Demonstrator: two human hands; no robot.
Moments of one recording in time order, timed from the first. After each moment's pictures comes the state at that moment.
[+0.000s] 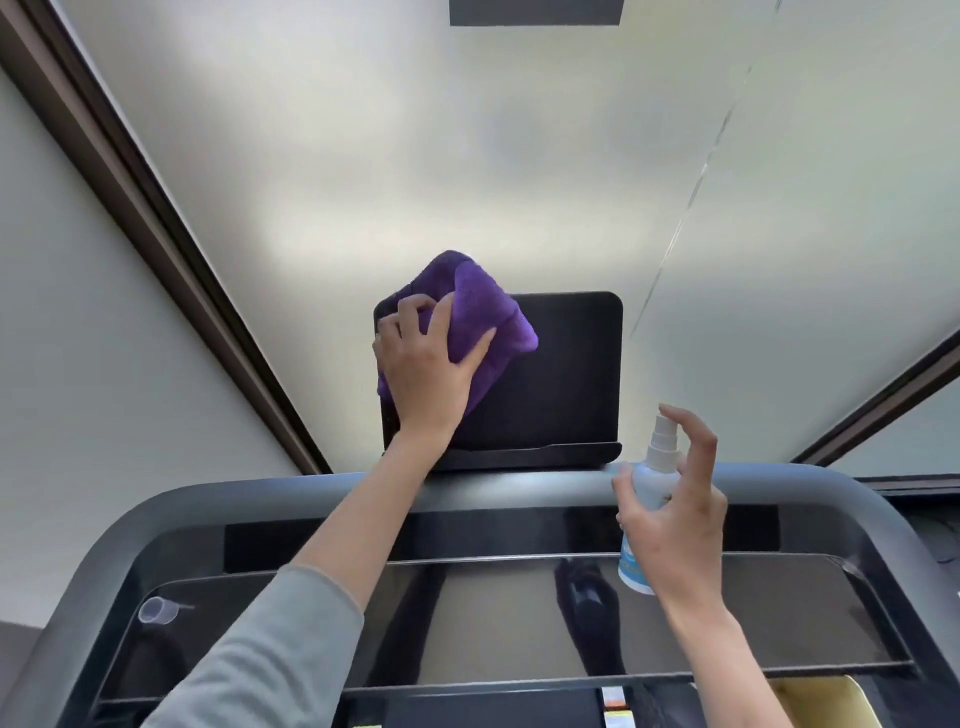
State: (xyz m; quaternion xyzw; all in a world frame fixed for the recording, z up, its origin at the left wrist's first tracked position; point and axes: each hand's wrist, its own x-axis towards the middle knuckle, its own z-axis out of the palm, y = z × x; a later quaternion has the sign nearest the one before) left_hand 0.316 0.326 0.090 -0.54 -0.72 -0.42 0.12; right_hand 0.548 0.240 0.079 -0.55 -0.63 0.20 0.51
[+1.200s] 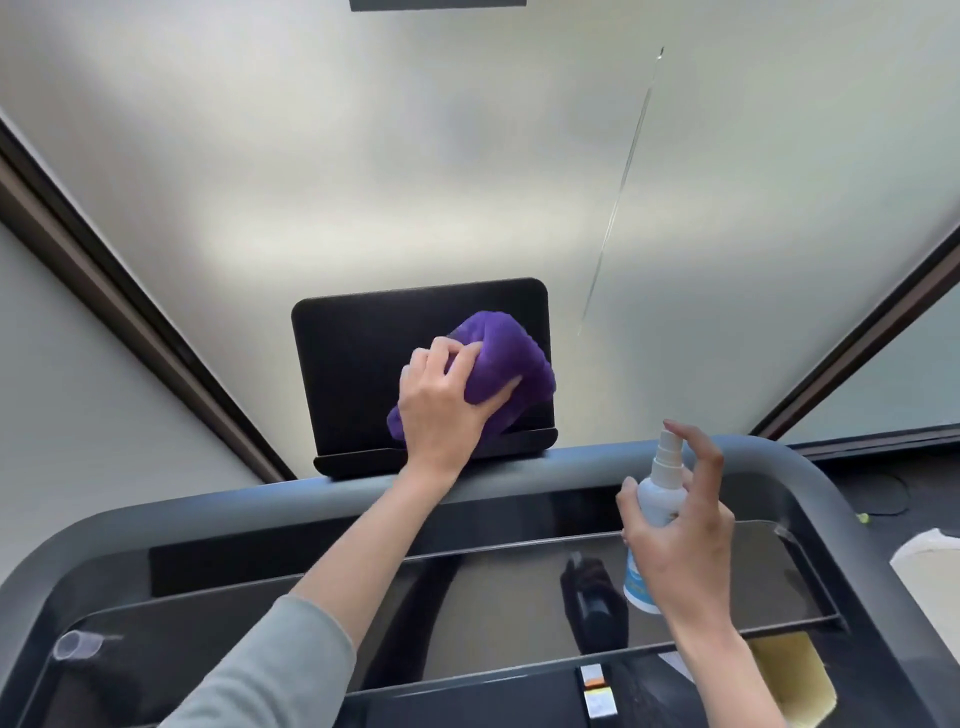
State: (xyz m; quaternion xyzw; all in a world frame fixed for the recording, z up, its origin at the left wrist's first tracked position) left_hand 0.398 0.322 0.065 -0.63 -0.63 -0.44 0.13; right_hand 0.612 0.226 0.070 -0.60 -0.59 0.21 0.51
